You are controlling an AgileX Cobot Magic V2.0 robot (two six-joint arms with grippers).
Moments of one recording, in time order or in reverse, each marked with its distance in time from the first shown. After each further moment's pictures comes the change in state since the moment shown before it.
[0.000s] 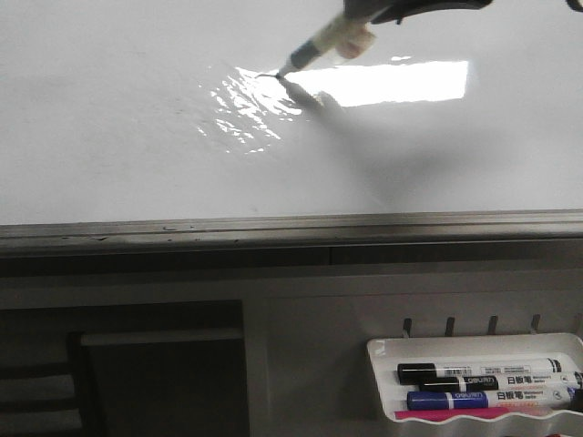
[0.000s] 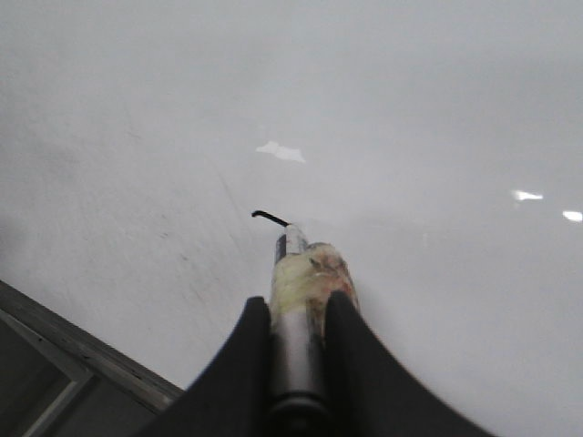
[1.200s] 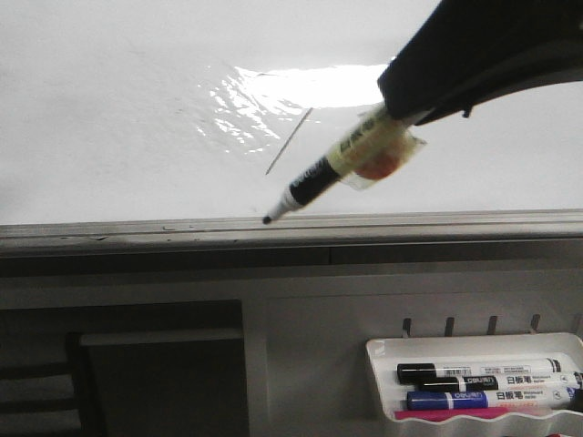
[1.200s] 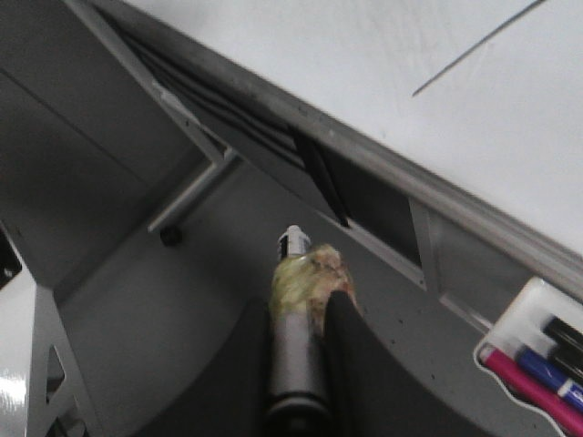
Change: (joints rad) left arm -0.187 -0.001 0.000 0.124 0.000 -0.002; right arm -0.071 -0.134 0.014 -0.593 0.614 0.556
